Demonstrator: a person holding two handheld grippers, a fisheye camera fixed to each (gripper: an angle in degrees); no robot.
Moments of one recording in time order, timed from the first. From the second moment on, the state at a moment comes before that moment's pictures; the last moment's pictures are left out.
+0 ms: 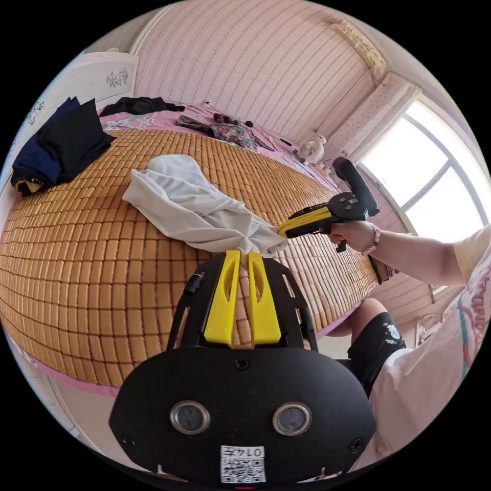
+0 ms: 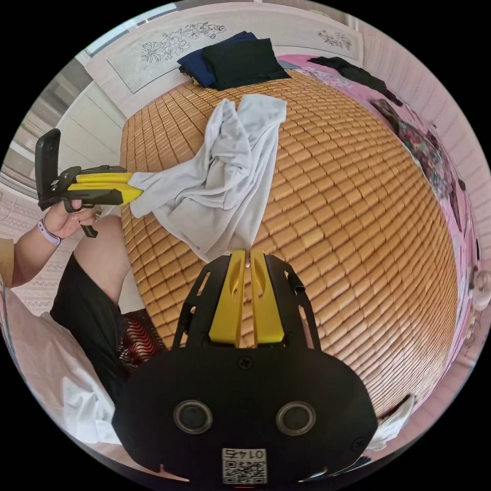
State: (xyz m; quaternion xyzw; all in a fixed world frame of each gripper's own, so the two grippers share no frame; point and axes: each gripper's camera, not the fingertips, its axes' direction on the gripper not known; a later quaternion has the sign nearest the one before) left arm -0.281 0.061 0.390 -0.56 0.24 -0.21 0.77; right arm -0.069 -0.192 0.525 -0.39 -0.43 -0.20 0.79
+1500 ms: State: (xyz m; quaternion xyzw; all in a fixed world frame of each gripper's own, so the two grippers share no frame) left arm -0.231 0.008 0.227 -0.56 0.29 -0.27 0.73; right arm 0.238 0.008 0.368 -0.39 -0.53 0.38 0.66
